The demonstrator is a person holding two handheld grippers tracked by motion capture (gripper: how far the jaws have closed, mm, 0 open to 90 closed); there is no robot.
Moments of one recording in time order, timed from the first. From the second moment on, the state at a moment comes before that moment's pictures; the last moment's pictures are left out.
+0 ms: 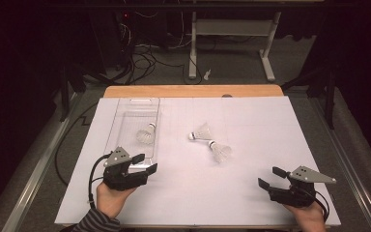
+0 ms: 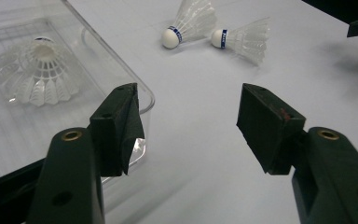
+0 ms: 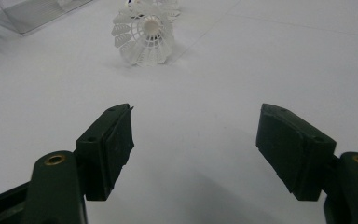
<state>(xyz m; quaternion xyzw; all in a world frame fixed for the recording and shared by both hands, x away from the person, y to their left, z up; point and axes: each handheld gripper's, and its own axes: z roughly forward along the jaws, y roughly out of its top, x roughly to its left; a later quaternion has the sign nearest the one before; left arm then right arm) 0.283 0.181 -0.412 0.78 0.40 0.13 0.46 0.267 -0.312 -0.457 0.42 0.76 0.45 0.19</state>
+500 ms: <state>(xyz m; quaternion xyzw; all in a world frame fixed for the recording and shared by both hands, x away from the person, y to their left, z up) 0.299 0.154 -0.411 0.79 0.39 0.11 0.46 0.267 -0.313 -0.457 0.42 0.76 0.45 0.19</state>
